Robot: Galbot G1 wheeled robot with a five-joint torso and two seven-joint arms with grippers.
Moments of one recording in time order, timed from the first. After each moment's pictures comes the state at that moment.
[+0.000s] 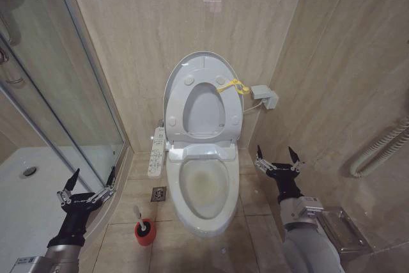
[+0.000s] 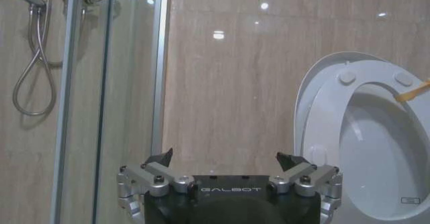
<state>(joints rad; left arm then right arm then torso) 1.76 -1.24 -0.77 -2.29 -0.44 -0.20 -0.06 -1.45 1.35 0.50 2.27 0.14 -0.14 0.30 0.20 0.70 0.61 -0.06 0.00</state>
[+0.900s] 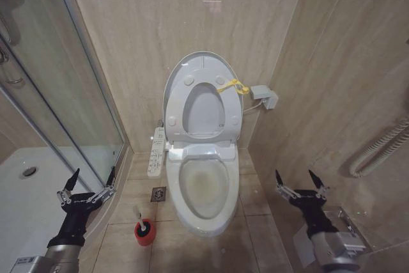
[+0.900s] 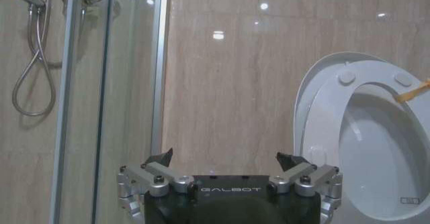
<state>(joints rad) 1.76 -1.24 -0.77 -2.29 -0.44 -0.20 -0.06 -1.68 1.48 0.73 2.32 0.15 -0.06 0.02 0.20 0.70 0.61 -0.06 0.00</state>
